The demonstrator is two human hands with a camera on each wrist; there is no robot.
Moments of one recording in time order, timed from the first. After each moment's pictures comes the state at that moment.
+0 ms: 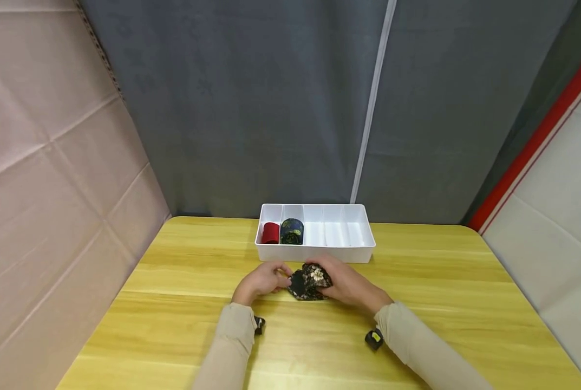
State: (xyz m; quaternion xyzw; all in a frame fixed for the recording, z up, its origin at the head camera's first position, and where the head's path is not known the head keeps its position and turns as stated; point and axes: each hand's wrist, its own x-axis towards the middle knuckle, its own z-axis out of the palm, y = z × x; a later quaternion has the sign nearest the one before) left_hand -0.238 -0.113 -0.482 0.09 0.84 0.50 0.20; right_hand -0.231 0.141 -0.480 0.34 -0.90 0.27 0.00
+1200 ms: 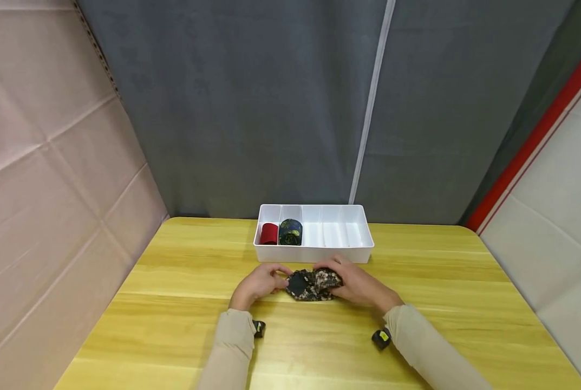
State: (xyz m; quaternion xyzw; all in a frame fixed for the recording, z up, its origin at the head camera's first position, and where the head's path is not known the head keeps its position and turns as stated) left_hand -0.234 -0.114 -0.483 0.08 0.83 0.52 0.19; right_hand -0.230 0.171 -0.483 0.33 -0.90 0.28 -0.02
